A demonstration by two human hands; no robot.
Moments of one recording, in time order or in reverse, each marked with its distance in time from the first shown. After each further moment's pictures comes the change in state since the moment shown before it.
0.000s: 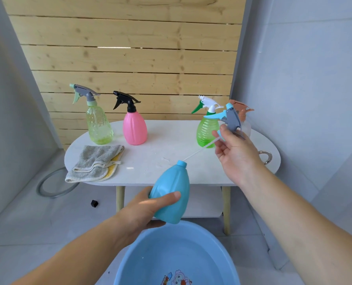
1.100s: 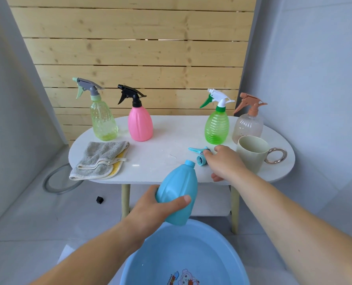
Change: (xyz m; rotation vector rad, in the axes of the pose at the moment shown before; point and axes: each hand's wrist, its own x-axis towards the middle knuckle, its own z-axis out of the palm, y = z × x) left_hand 0.009 -0.011 -0.003 0.093 0.094 0.057; right_hand 0.032 0.050 0.001 -1.428 -0.022 -0.024
